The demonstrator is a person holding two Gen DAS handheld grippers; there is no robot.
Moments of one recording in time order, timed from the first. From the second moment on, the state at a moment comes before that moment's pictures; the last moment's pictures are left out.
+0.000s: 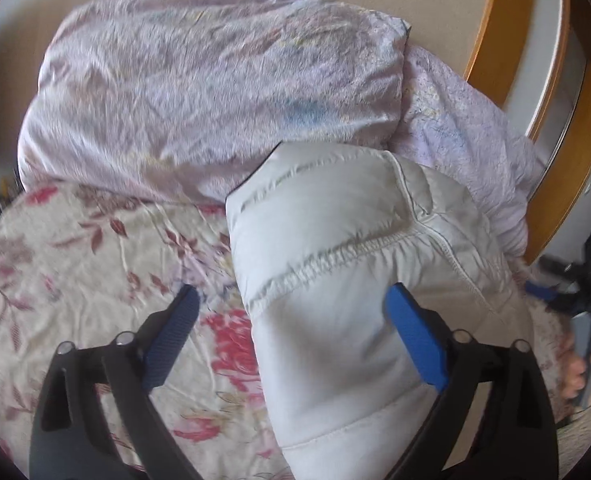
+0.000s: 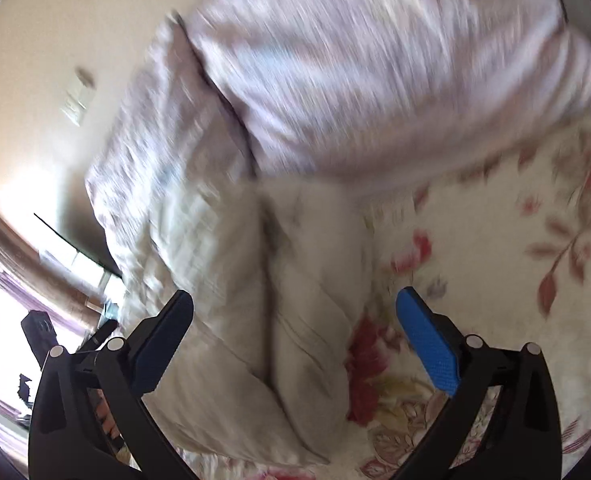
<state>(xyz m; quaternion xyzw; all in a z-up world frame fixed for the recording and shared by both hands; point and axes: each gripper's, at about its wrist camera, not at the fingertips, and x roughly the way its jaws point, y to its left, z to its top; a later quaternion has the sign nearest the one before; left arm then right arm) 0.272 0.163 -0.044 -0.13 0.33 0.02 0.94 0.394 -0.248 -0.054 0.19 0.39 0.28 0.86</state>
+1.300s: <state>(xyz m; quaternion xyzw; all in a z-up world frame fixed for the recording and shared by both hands) 0.358 0.090 -0.087 0.01 0.36 0.06 0.93 0.425 -0.133 -0.101 -0.02 0.36 0.21 0.91</state>
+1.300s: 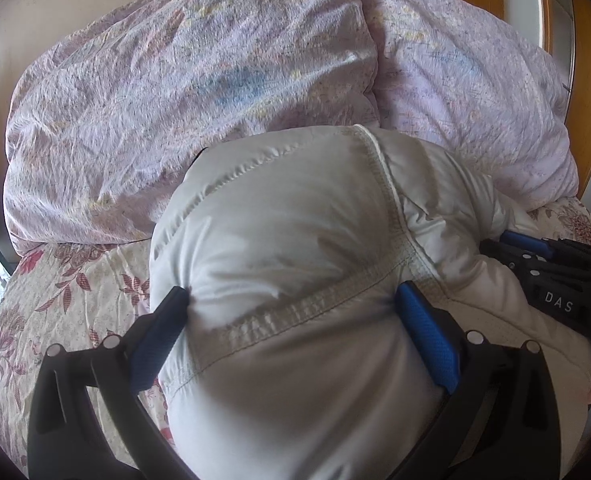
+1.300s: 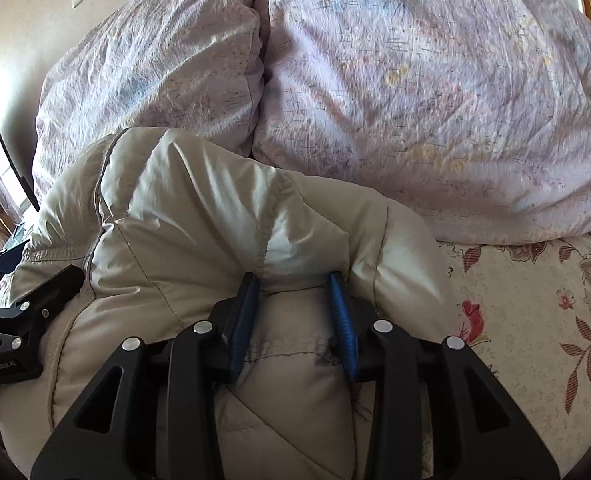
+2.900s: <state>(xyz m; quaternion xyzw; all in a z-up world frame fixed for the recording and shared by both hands) 0.362 0.081 -0.095 0.03 0.35 0.09 0.93 0.403 -0.134 -0.109 0.01 0.36 0.19 0.92</state>
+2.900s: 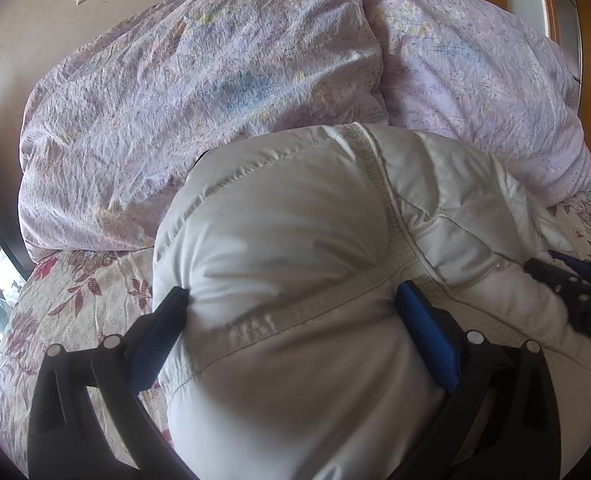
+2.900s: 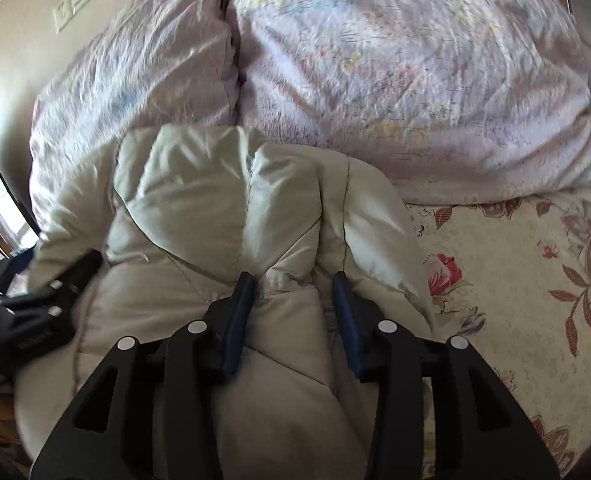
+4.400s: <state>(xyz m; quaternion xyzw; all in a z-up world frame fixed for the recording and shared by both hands) 0.241 0.085 -0.069 -0.05 0.37 0.04 0.93 0.327 -0.182 -0.100 0.08 0.41 0.19 0.89</state>
